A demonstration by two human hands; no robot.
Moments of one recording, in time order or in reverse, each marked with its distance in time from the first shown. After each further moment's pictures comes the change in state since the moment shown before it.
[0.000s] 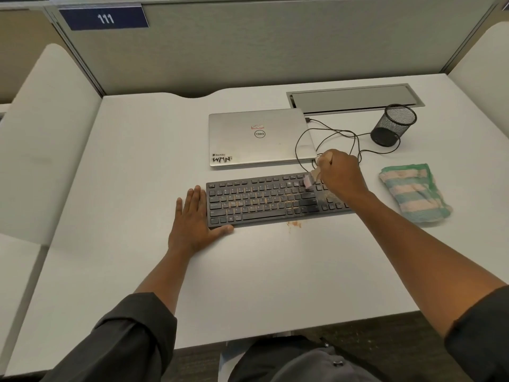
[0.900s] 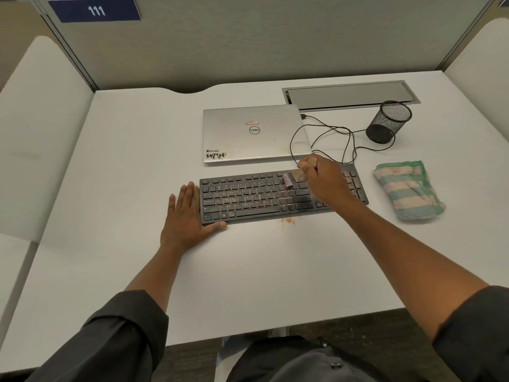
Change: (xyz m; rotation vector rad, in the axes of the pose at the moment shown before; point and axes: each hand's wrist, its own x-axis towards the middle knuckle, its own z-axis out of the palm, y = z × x) left_hand 0.001 0.000 0.001 0.003 -0.005 -0.008; right_hand -0.015 0.003 0.018 0.177 -0.084 -0.094
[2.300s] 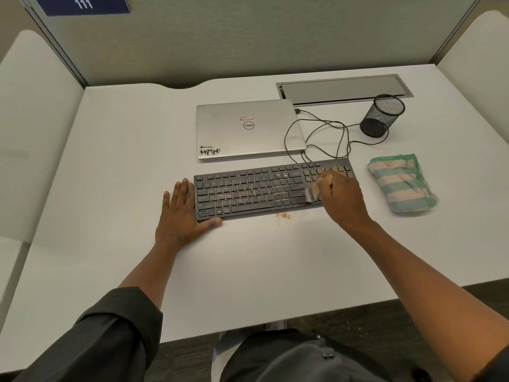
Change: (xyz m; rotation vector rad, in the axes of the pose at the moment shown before) left_hand 0.000 0.000 0.000 -0.004 0.007 0.003; right_hand -0.053 0.023 -0.021 -0.237 0.151 -0.026
